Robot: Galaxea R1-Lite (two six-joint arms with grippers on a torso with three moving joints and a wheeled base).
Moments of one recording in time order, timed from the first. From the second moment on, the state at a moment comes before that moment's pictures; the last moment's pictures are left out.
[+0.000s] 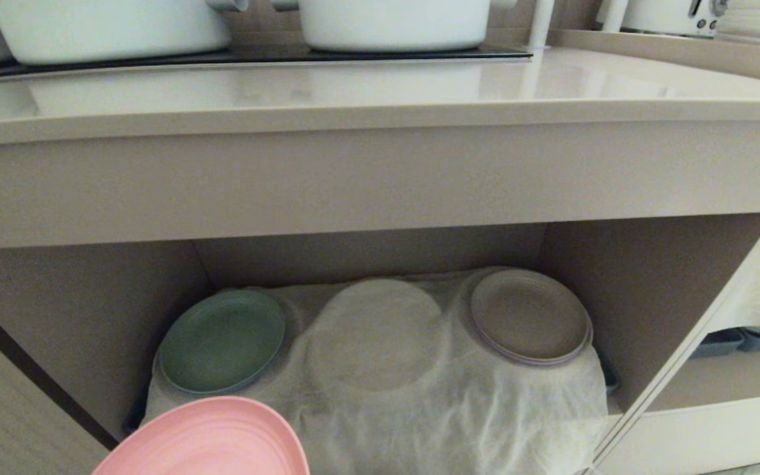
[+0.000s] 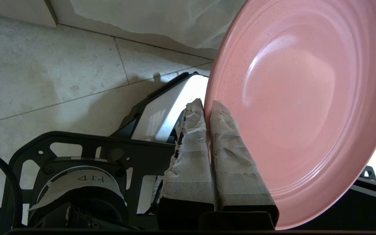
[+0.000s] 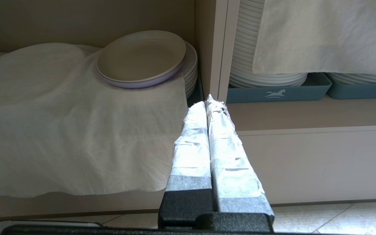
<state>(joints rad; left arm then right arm) -0.41 0.70 -0.50 0.60 0.02 -0.73 0.00 0.00 0.00 0.00 0.01 0.01</state>
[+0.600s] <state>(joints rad) -0.43 0.76 -0.51 0.50 0.02 -0.73 0.00 0.00 0.00 0.00 0.01 0.01</state>
